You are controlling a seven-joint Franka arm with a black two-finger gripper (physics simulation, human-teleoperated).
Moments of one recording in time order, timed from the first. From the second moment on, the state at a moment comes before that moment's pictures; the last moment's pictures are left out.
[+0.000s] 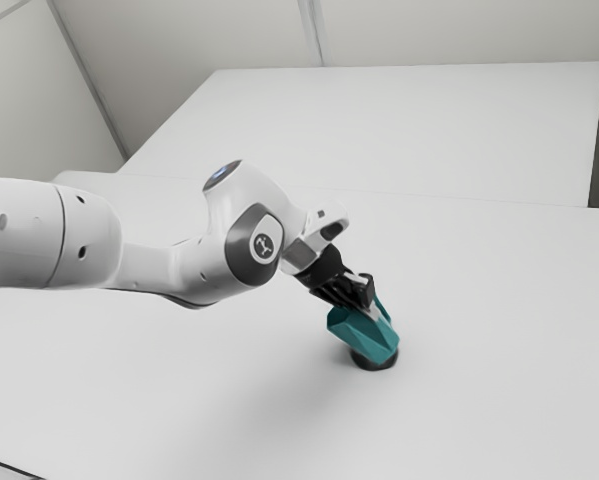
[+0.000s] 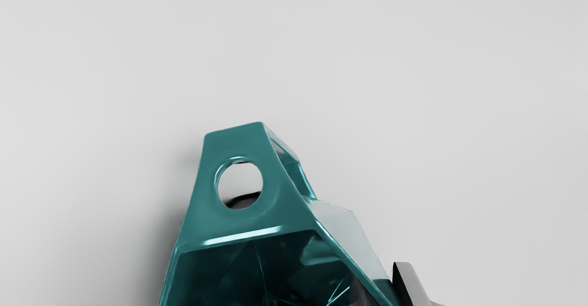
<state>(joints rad) -0.28 0.08 -0.18 -2.23 -0.66 2.55 0.22</state>
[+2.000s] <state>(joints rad) -0.08 0.16 0.00 -2.05 0.09 2.16 -0.04</state>
